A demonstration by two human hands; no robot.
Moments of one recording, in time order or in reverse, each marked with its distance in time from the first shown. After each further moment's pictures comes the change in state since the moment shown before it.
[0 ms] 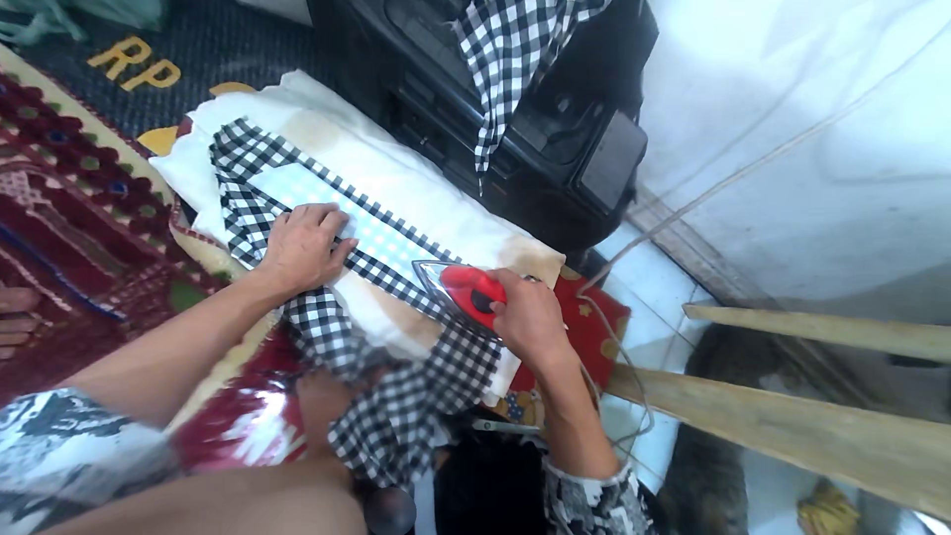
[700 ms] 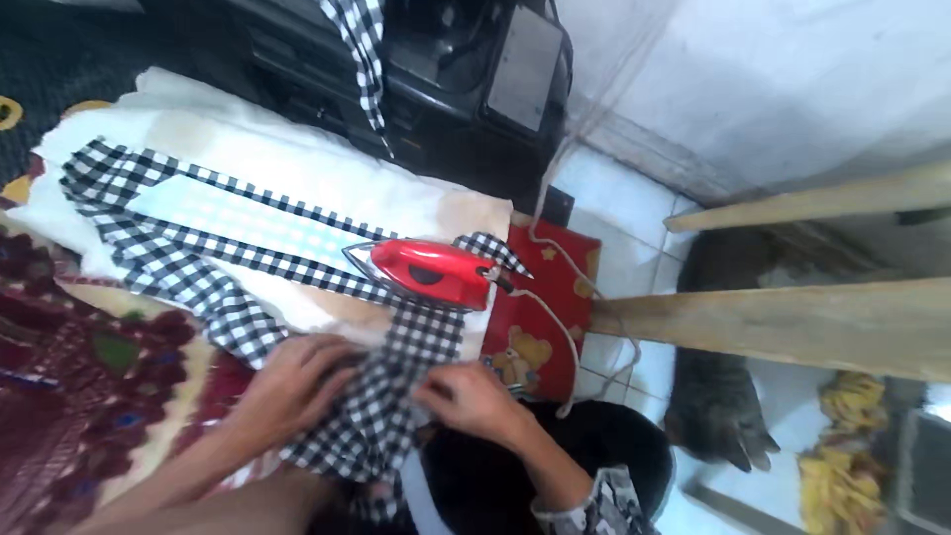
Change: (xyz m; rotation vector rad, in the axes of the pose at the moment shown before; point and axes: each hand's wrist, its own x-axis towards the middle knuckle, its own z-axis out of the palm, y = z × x) left_hand -0.135 0.096 0.023 -0.262 -0.088 0.393; right_hand -0.098 0.061 0.097 0.526 -0.227 -0.310
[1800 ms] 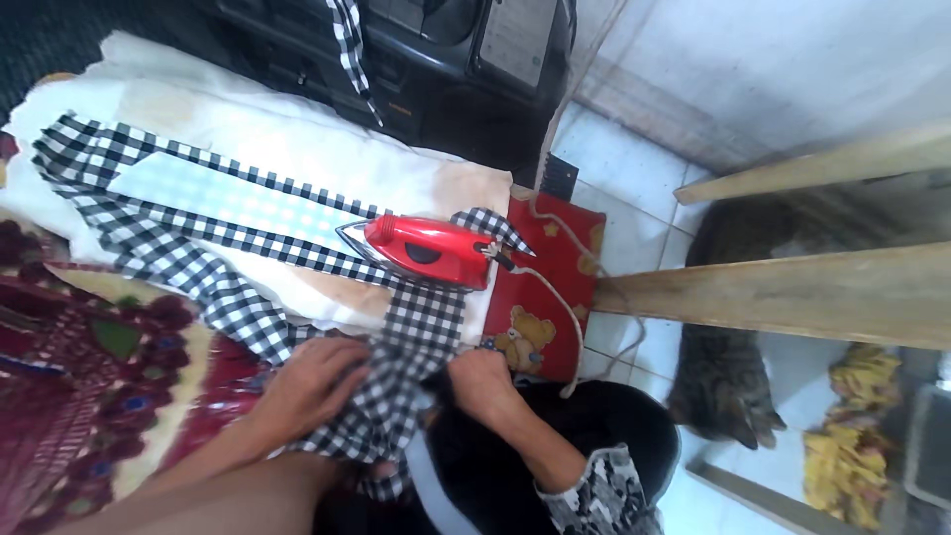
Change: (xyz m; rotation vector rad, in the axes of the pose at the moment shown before) left_hand -0.009 0.011 0.018 -0.051 -0.054 0.047; right_hand 0.009 -0.024 0.003 -0.491 -0.401 0.495
